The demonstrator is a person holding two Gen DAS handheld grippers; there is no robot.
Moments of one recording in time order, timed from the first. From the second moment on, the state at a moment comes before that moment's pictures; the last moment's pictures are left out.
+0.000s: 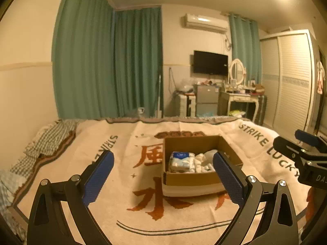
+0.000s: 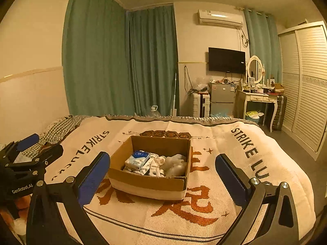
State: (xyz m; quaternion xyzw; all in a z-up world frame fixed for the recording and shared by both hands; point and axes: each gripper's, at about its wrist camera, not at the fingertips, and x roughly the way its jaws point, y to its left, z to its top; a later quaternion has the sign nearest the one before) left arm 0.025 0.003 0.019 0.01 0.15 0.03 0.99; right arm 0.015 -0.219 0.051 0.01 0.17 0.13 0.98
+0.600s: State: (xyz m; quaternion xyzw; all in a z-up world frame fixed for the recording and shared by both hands) left arm 0.026 -0.005 0.018 0.02 0.16 0.02 0.99; right arm 0.014 -0.221 0.050 0.02 0.17 0.12 0.98
